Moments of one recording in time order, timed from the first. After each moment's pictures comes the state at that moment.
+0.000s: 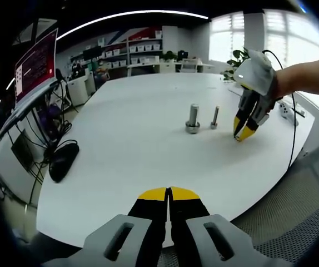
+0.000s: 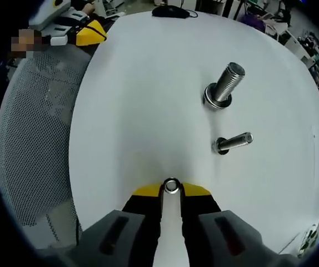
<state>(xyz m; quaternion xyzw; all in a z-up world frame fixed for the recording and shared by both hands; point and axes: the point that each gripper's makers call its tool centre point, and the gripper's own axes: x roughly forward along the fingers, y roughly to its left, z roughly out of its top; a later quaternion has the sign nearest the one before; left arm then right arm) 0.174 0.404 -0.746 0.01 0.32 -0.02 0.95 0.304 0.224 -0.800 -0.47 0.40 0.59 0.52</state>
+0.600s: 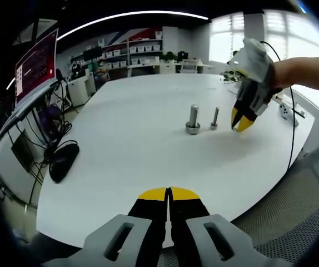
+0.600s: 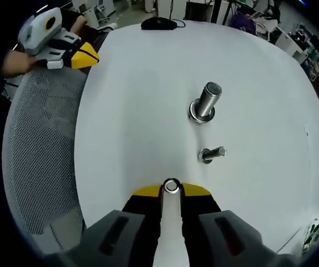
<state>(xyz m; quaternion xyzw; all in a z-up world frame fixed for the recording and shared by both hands) 0.174 0.404 -0.745 0.01 0.32 -0.02 0.95 0.316 0.240 -0.770 -0.44 0.40 0.59 0.55</state>
